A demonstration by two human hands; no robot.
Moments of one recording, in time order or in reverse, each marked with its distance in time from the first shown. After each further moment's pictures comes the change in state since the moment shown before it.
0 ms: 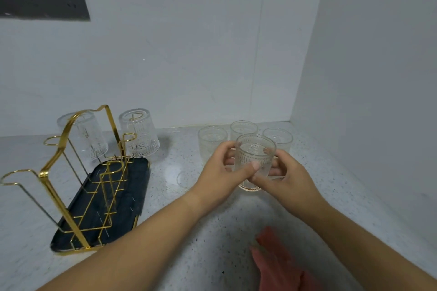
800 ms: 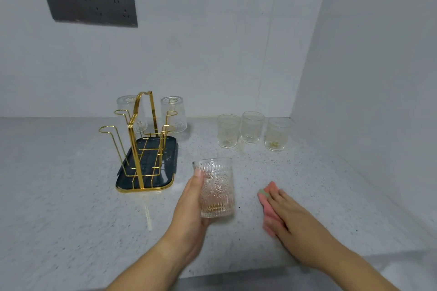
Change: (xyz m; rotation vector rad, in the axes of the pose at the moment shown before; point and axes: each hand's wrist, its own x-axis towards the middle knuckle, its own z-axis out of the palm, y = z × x) left_hand -0.191 0.000 -0.032 -0.600 0.244 -0.211; right_hand -0.158 0.015 0.017 -0.843 -0.361 -0.099
